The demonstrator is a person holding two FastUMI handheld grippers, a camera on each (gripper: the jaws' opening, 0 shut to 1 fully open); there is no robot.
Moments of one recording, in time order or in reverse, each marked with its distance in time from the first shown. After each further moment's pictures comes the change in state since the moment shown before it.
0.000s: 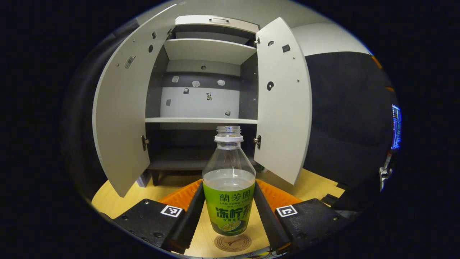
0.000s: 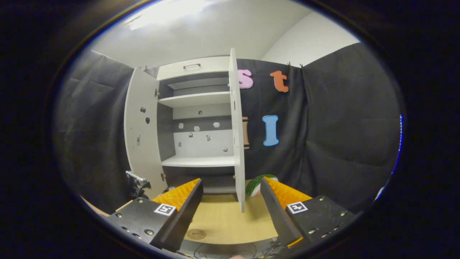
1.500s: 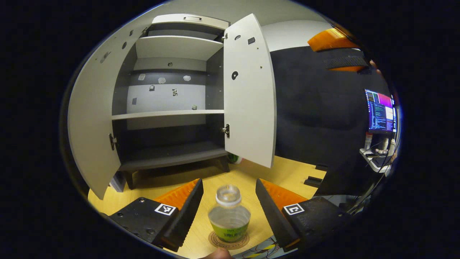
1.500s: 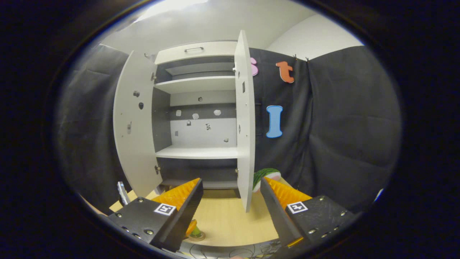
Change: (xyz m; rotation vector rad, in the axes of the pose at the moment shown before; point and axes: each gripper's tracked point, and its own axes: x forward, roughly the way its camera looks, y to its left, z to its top) left arm 0.010 -0.033 -0.015 0.107 0.009 -0.286; right arm 0.061 0.025 -0.023 -0.031 0.056 -0.029
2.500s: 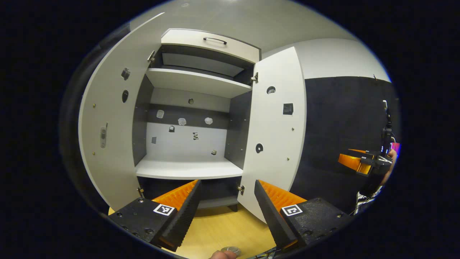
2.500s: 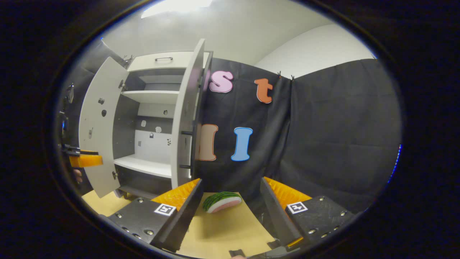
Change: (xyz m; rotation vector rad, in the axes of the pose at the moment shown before) left arm -0.028 0.062 0.253 -0.133 -0.111 0.208; right arm 0.072 -0.181 0.085 -0.118 -0.125 -0.107
